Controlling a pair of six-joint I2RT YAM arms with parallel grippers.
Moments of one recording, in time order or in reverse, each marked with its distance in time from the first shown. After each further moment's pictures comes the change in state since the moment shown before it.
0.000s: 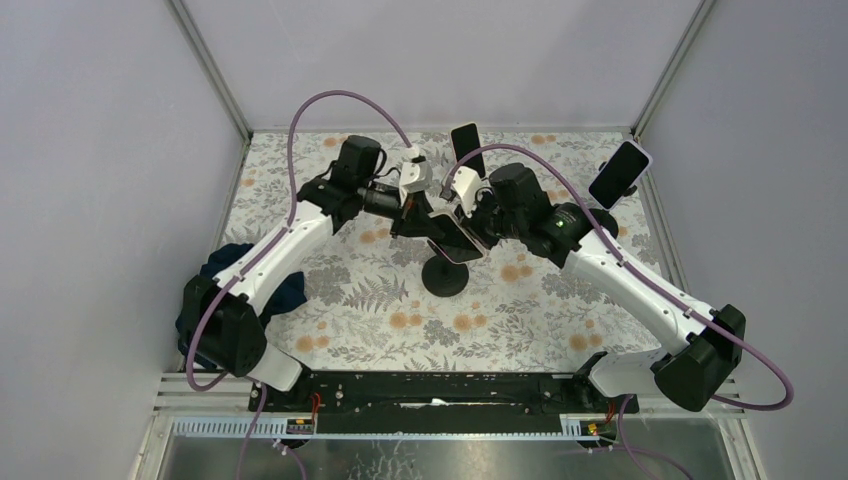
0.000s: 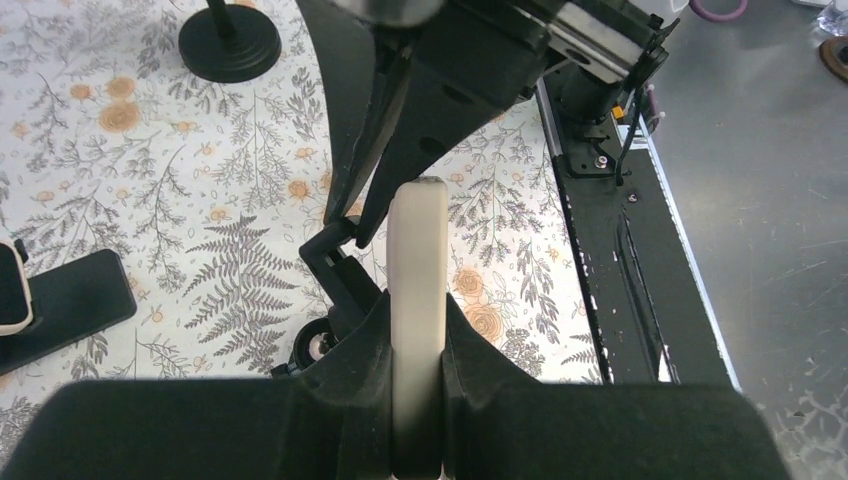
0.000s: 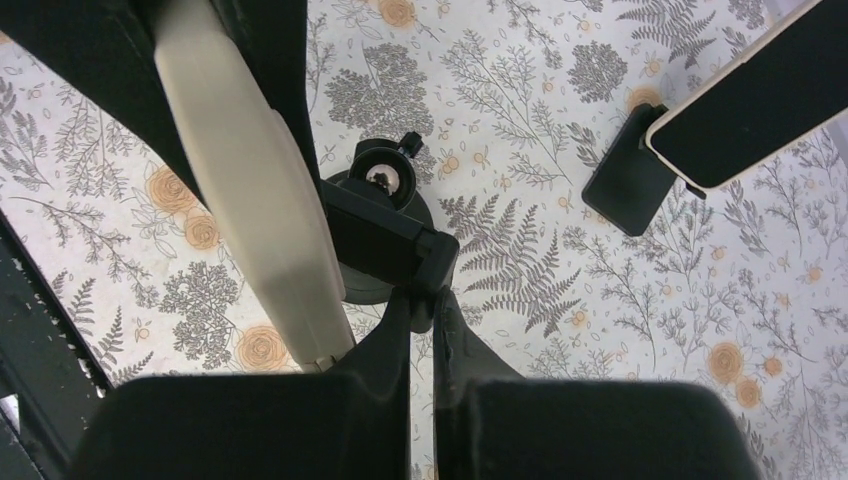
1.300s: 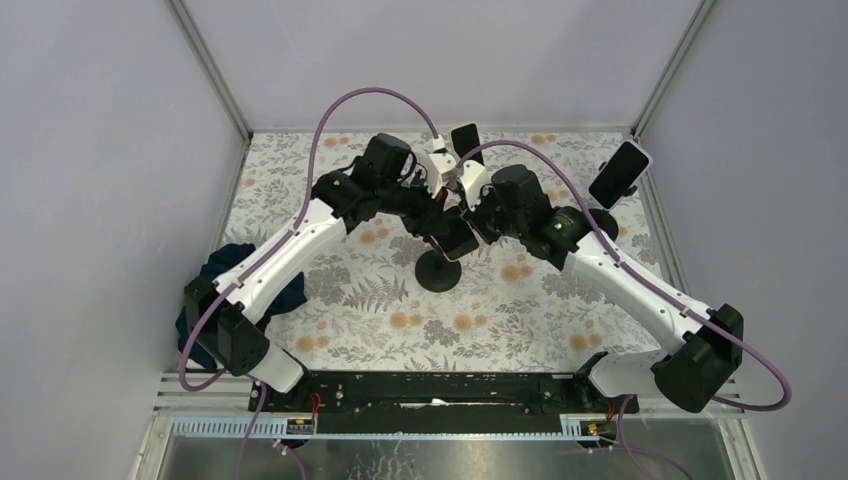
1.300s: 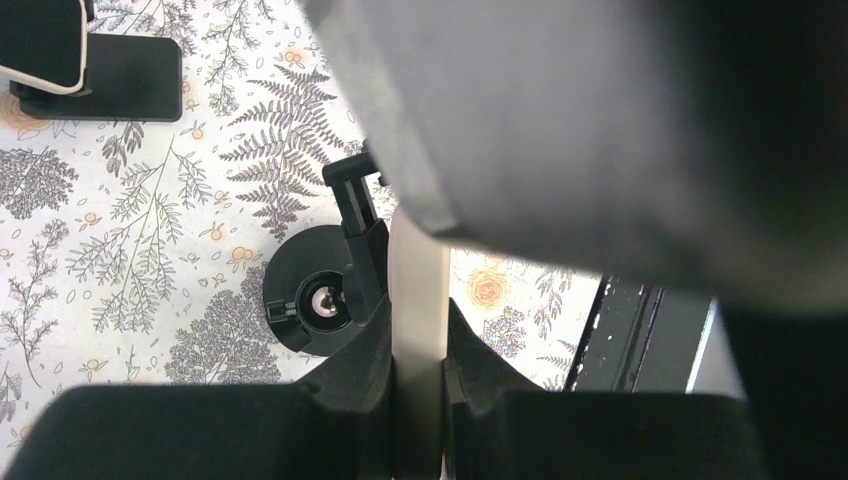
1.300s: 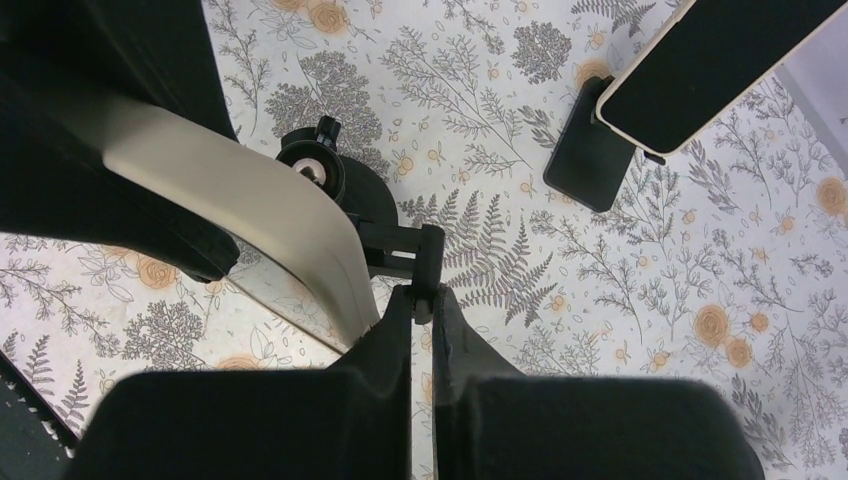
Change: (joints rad) left arm -0.161 0.054 0.231 -0.293 -0.579 -0.295; right arm -0.018 -0.005 -0.053 0.093 0.109 0.072
